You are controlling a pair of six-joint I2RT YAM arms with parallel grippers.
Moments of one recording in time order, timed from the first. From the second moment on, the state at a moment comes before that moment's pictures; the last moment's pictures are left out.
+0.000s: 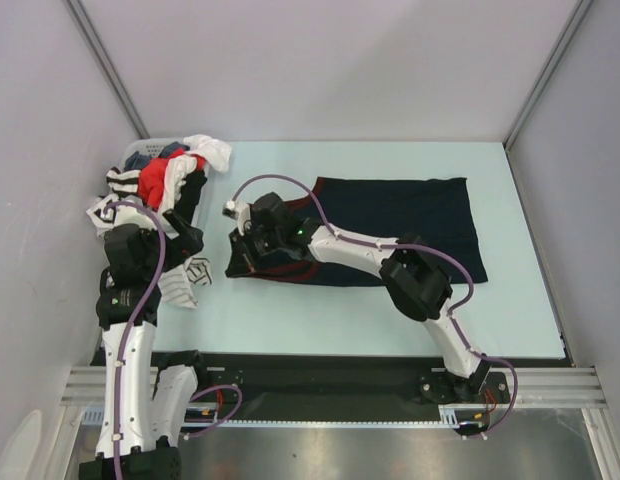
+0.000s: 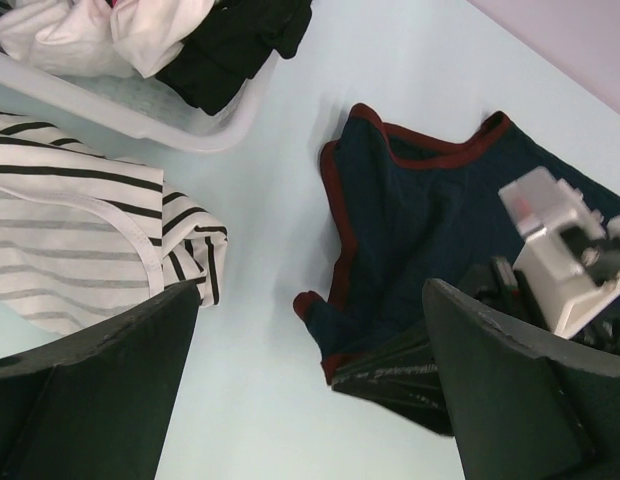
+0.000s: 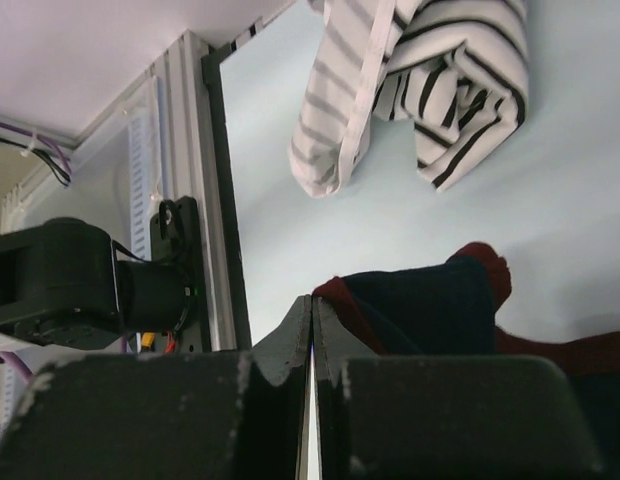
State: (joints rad) left arm 0.17 0.70 0.83 -0.59 0.11 -0.42; right arm 0.97 2.19 1.73 -0.07 -0.63 0.31
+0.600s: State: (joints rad) left arm 0.17 0.70 0.83 -0.59 0.11 -0.41; right arm 0.87 2.51 2.10 -0.17 -0.68 0.36
